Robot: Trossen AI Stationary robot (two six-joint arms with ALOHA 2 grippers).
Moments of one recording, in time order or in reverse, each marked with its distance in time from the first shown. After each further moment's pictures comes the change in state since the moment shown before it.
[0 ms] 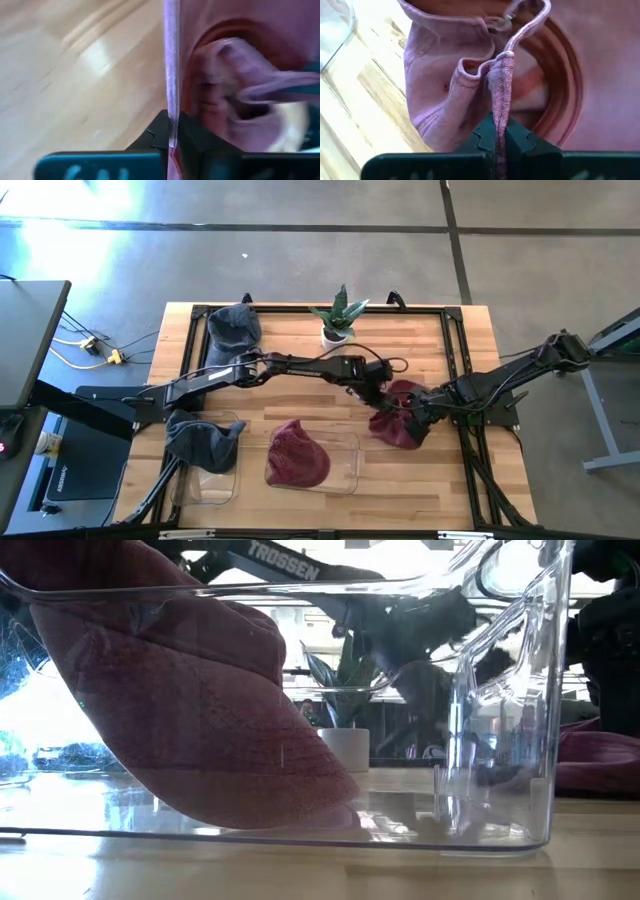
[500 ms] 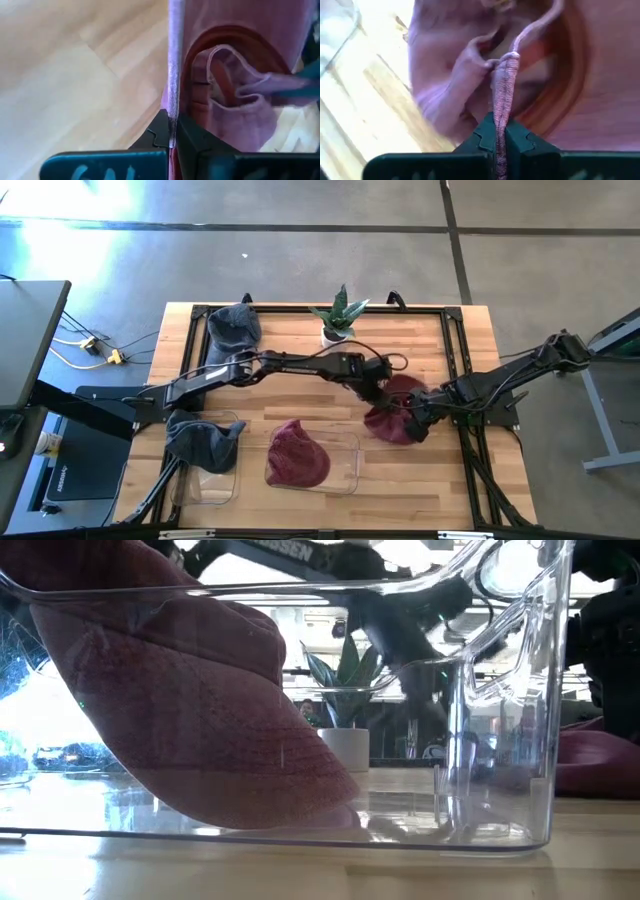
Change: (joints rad) left arm -0.001 -0.049 0.005 -0.098 -0.113 0.035; right arm 0.000 0.000 0.000 0.013 -0.040 0.003
